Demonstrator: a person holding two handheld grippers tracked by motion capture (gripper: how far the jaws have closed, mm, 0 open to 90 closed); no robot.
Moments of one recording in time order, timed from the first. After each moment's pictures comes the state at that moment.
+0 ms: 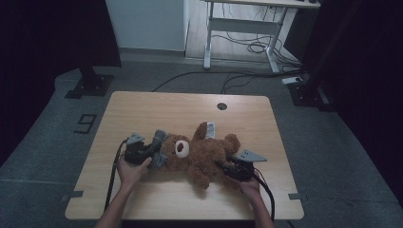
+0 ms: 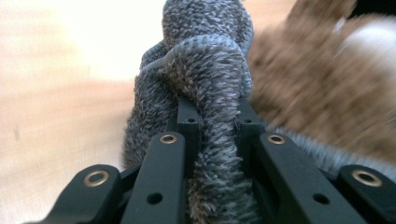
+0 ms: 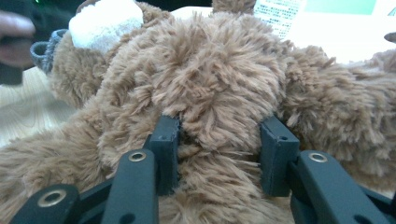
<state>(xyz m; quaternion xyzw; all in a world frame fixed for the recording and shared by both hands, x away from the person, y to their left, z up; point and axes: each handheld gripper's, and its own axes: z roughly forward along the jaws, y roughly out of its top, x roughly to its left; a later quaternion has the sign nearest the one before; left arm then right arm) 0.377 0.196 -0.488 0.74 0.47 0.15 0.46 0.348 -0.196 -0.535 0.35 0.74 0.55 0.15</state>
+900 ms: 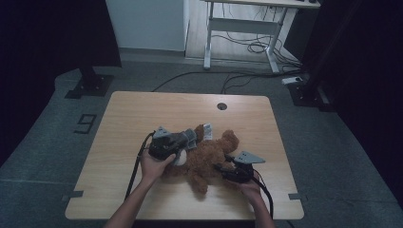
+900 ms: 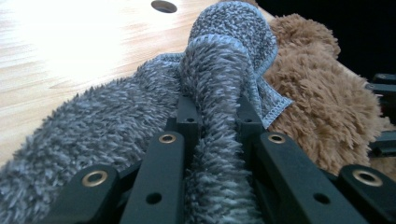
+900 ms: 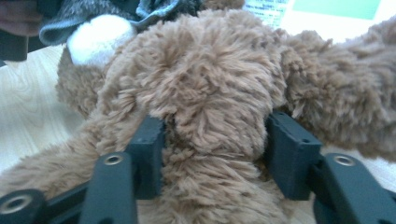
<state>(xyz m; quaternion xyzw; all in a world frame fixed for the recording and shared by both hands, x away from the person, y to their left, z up) 0.378 0.122 -0.476 0.77 0.42 0.11 0.48 0.340 -0.192 -0.528 0.34 0.76 0.54 0.15</state>
